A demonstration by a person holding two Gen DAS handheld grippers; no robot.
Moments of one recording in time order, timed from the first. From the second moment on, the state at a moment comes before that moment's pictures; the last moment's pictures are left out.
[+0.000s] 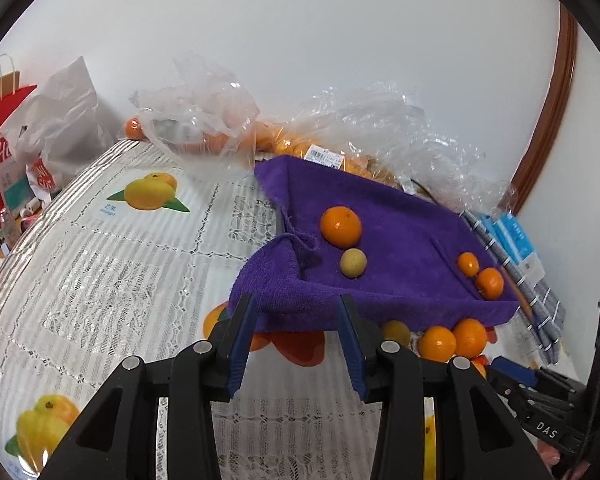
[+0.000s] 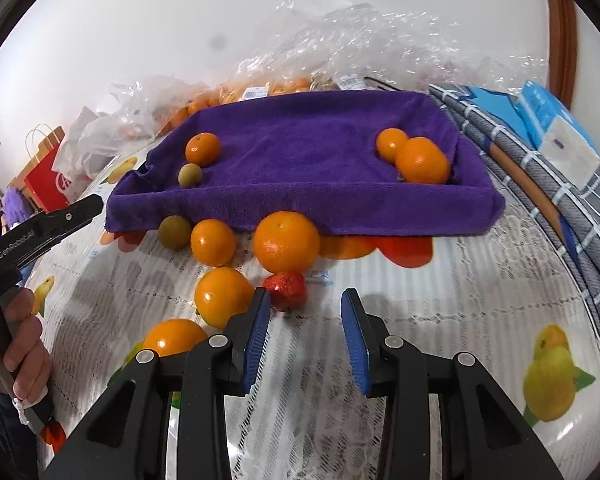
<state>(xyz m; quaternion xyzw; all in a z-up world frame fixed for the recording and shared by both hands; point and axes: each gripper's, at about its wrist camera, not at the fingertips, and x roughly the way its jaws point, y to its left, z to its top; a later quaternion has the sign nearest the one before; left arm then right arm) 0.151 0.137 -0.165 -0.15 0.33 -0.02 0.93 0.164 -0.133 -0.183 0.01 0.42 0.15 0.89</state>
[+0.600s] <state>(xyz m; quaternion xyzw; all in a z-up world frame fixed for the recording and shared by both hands) 0.152 0.130 -0.167 -0.14 0.34 -0.04 0.93 0.157 -0.125 -0.178 0.00 0.41 0.16 0.90</state>
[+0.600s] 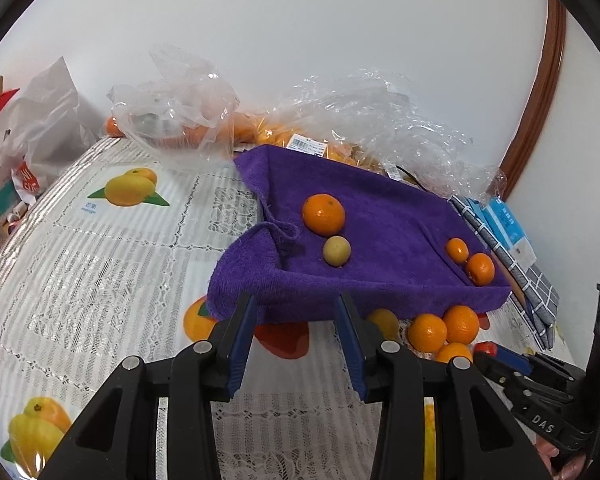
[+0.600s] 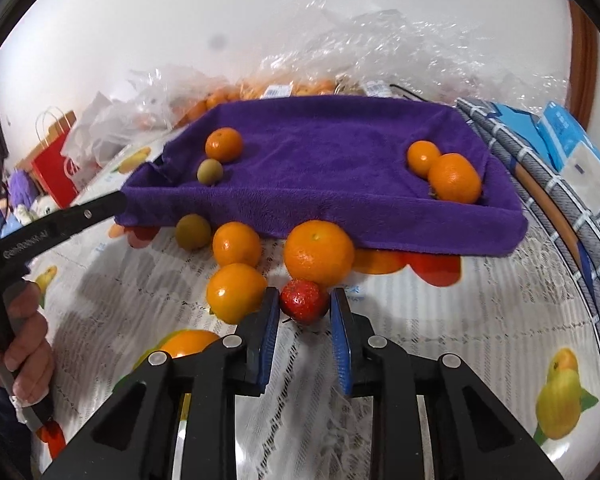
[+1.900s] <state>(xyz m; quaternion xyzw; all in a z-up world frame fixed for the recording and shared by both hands) 0.167 0.068 -0.170 -0.11 0.35 -0.14 0.92 0.124 -0.213 -0.174 0.08 0.38 0.12 0.91</state>
